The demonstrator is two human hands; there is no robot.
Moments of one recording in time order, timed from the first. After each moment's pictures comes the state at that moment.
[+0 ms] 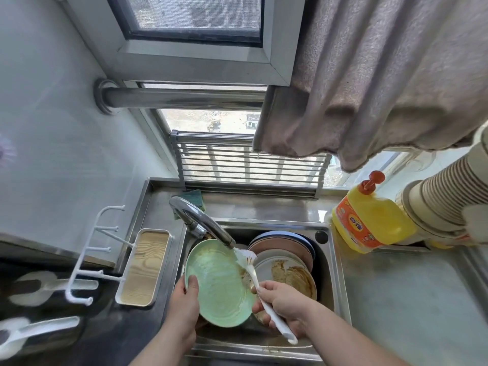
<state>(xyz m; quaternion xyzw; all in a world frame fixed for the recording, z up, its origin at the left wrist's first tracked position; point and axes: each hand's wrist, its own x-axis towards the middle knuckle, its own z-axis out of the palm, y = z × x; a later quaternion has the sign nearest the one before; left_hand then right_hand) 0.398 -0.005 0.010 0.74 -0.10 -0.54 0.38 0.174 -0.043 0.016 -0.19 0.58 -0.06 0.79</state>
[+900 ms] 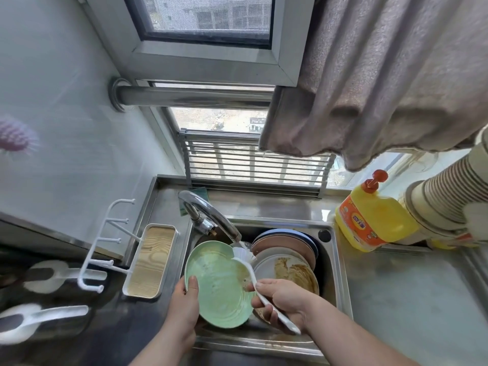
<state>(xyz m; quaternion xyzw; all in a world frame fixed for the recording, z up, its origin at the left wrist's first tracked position) 0.411 0.014 -0.005 0.74 -0.12 -0.52 0.40 0.182 -0.040 0.025 -0.14 0.54 -0.05 0.83</state>
